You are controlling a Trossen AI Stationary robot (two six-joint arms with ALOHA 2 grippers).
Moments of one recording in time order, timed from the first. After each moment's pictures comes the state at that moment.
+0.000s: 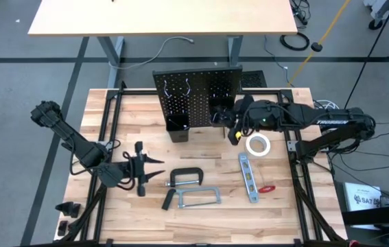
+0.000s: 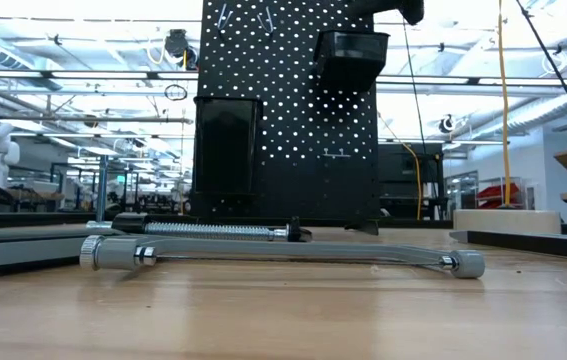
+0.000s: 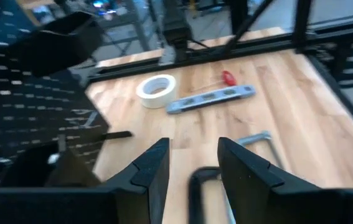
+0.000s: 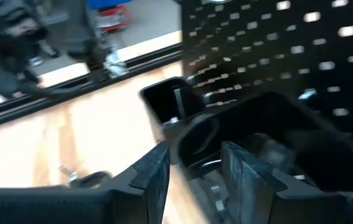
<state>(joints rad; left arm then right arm) -0.67 1.06 0.82 -0.23 -0.74 -0.10 0.00 1.24 1.29 -0.55 0.32 0.33</state>
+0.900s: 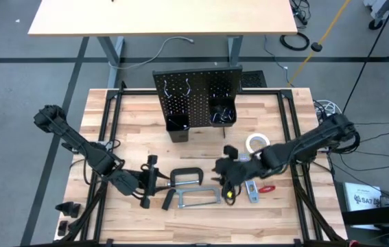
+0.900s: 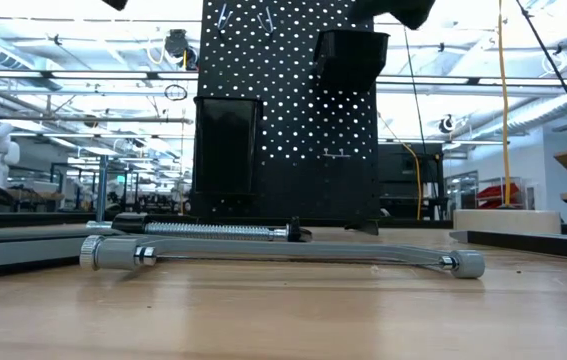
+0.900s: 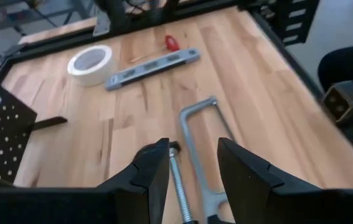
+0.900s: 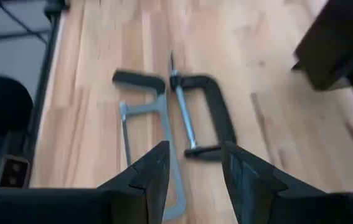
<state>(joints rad) -0.63 1.23 0.83 -0.18 -0.49 -0.10 0.42 1.55 1.29 -0.55 0.32 0.46</state>
